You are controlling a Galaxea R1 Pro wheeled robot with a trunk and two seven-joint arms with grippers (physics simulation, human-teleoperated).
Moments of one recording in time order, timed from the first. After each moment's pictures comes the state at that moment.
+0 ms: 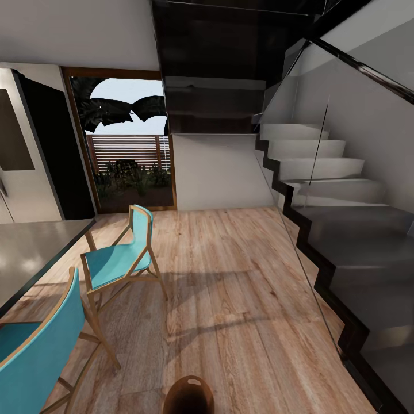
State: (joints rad) left arm 0.02 -0.04 -0.01 -0.24 0.01 -0.09 0.02; right arm 0.07 -0.02 -0.03 0.06 0.03 -0.06 -0.02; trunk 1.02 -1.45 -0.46
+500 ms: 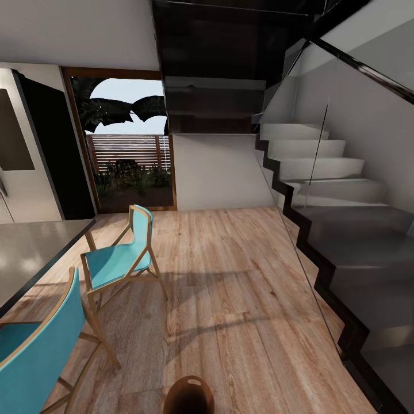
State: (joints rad) left arm 0.02 -0.04 -0.01 -0.24 0.01 -0.09 0.02; right arm 0.07 -0.02 -0.03 0.06 0.03 -0.06 -0.02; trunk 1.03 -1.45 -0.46
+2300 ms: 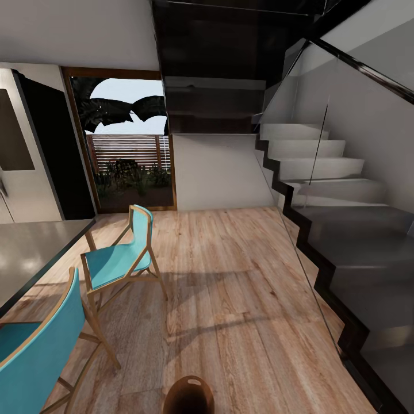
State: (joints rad) left arm 0.02 -0.04 -0.01 -0.24 0.01 -0.09 0.02; right arm 0.07 -0.02 -0.03 0.06 0.03 -0.06 -0.02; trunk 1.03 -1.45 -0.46
